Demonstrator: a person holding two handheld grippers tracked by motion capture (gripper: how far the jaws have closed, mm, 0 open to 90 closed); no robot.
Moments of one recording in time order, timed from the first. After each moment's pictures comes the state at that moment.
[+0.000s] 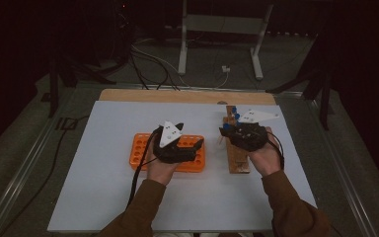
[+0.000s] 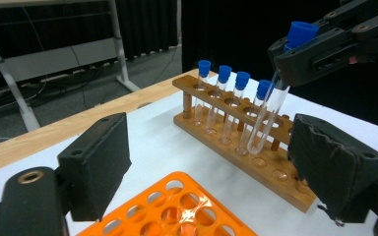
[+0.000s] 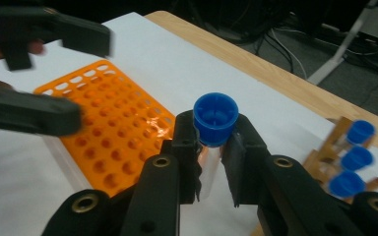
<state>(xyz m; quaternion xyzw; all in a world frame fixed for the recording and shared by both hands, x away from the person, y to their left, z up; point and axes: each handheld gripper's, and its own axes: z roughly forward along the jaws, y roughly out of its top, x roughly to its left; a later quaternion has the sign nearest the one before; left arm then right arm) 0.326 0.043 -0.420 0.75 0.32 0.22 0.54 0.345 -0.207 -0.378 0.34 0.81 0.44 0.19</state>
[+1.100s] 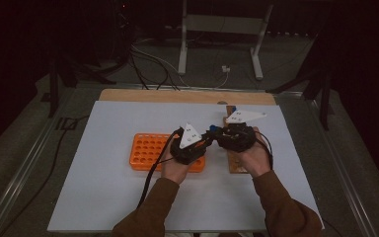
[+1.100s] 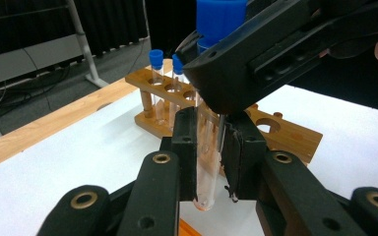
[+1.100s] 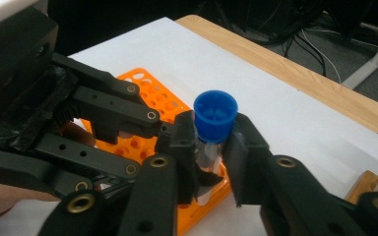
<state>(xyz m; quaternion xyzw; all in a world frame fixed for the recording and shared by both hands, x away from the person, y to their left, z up) 0.333 0.007 -0.433 0.78 0.27 0.20 0.53 0.343 -0.180 -0.376 0.32 0.82 0.46 0.15</state>
